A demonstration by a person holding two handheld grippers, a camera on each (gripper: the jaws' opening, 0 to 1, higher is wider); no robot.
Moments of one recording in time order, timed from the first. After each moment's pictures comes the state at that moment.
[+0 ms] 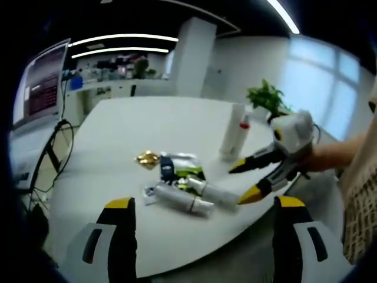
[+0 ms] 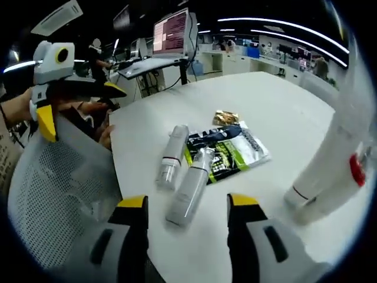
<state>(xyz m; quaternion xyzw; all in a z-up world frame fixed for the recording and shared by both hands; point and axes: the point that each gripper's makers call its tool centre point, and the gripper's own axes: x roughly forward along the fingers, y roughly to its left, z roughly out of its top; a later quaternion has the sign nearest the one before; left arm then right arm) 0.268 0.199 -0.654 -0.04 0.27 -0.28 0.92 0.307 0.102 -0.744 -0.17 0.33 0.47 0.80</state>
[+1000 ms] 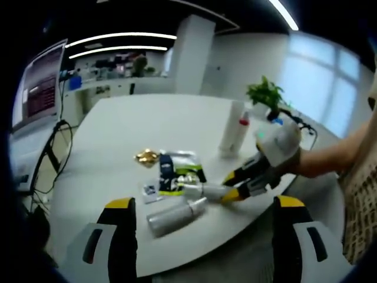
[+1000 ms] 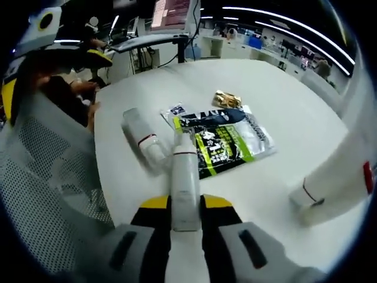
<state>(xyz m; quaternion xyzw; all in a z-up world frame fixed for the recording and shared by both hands) 0.267 0.196 -0.656 -0.03 0.28 -0.28 0.92 0.319 0.094 -0.774 -0.20 0.36 0.43 0.80</state>
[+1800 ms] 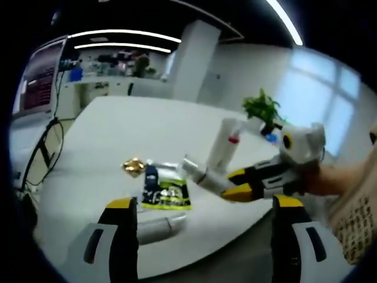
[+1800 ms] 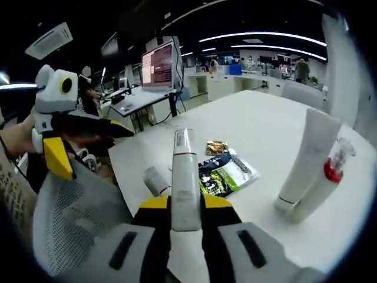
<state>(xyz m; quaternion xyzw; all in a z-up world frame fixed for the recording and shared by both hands) 0.275 0.160 -0.620 -0.11 0.26 -0.30 0.91 0.306 0.091 -0.665 -0.08 0.26 0.42 0.87</state>
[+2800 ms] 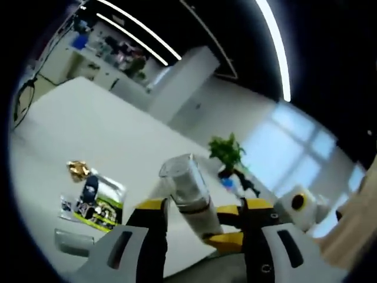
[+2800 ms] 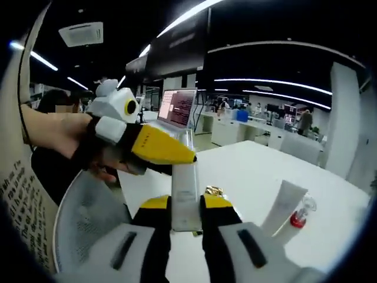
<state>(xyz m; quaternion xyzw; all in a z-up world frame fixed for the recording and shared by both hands) 0.289 0.095 -0.555 -0.33 0.19 -0.37 0.85 0.270 0.084 -0.579 -0.13 0.09 0.44 0.88</state>
